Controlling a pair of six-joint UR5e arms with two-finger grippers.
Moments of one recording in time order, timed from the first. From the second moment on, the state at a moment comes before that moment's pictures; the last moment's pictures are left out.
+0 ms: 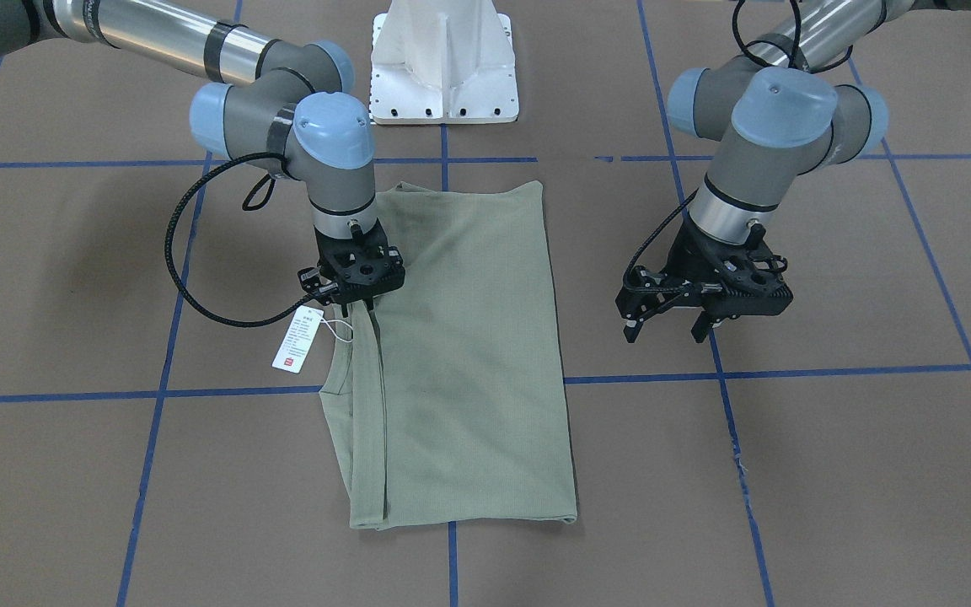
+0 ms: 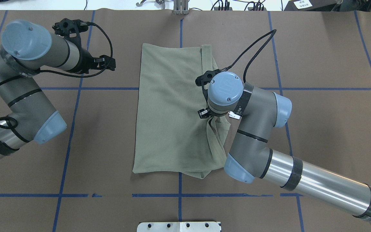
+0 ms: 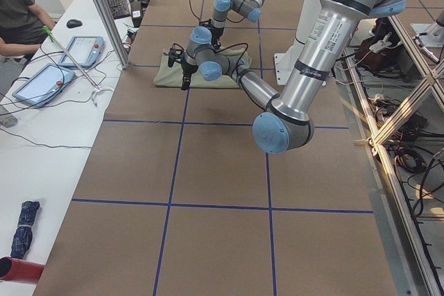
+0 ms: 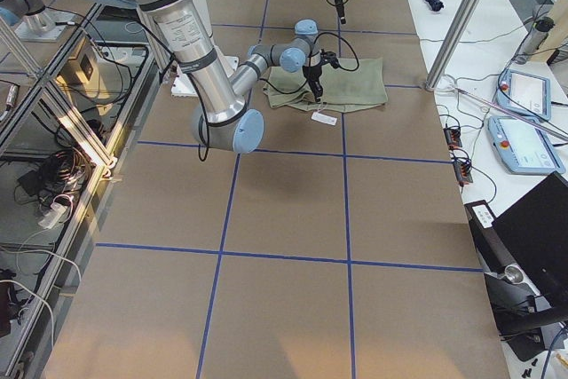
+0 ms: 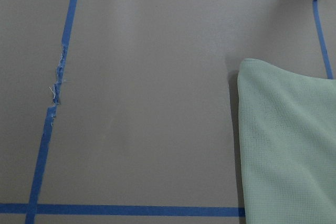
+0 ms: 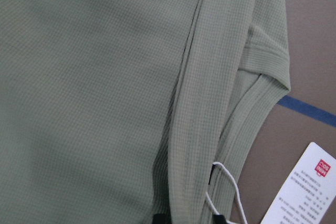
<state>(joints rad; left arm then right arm) -0.81 -2.03 -1.68 -1.97 -1.86 -1.14 0.53 -0.92 1.56 -1.51 1.71 0.82</state>
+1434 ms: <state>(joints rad) -0.81 -2.03 -1.68 -1.97 -1.86 -1.14 0.62 -1.08 1.68 -1.51 1.79 0.82</state>
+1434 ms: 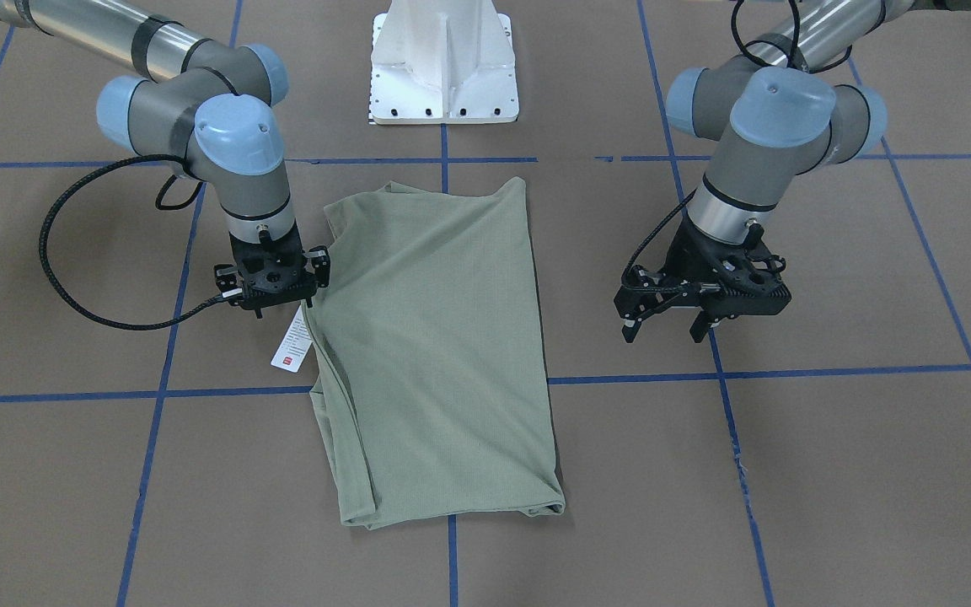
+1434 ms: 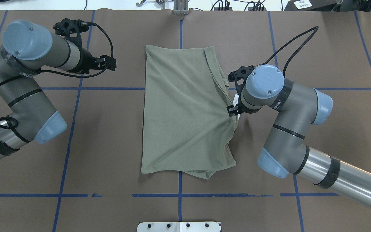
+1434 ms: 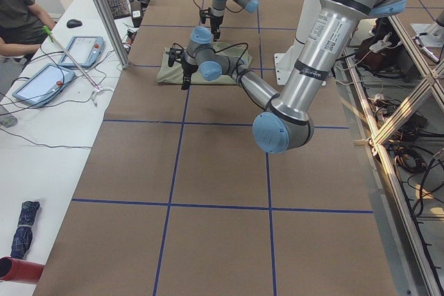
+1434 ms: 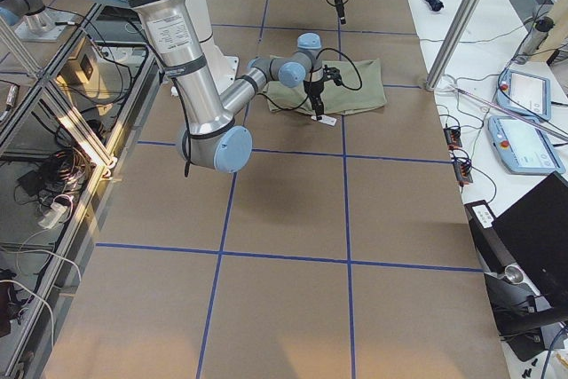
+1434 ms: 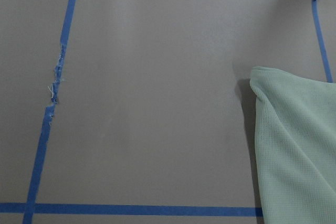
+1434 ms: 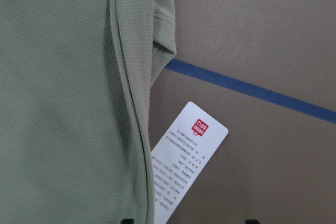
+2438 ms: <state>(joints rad) -0.81 -2.04 -1.70 -1.97 -1.86 -1.13 0.71 -0.69 1.14 -1.41 1.79 0.68</state>
